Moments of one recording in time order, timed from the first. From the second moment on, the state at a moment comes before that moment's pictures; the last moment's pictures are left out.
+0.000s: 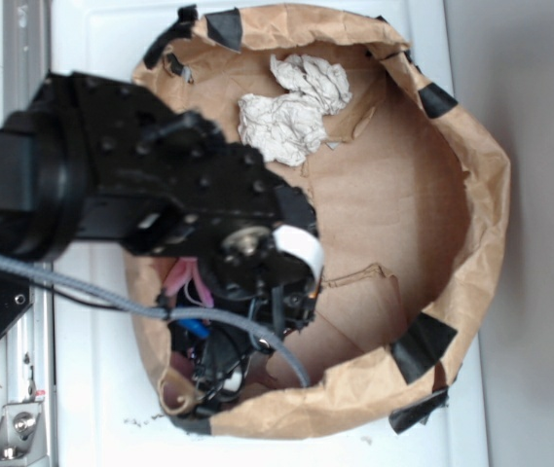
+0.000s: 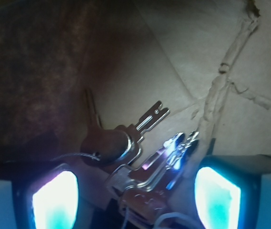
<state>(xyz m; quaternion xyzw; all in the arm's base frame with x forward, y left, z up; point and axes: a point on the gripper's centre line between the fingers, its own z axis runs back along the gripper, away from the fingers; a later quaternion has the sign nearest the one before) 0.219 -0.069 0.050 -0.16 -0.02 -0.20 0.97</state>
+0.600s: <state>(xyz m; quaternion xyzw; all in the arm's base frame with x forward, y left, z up) 0.193 -0.072 0.065 -0.25 0.03 -0.22 0.94</state>
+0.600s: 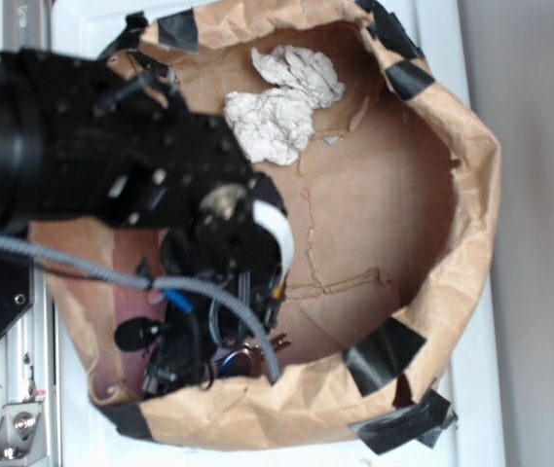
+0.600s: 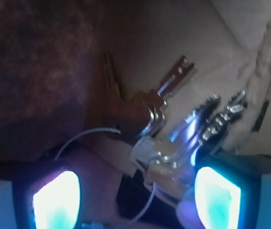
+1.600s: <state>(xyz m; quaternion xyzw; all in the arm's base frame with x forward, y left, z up) 0.205 -0.060 0.059 -0.27 0.08 -0.17 0.94</state>
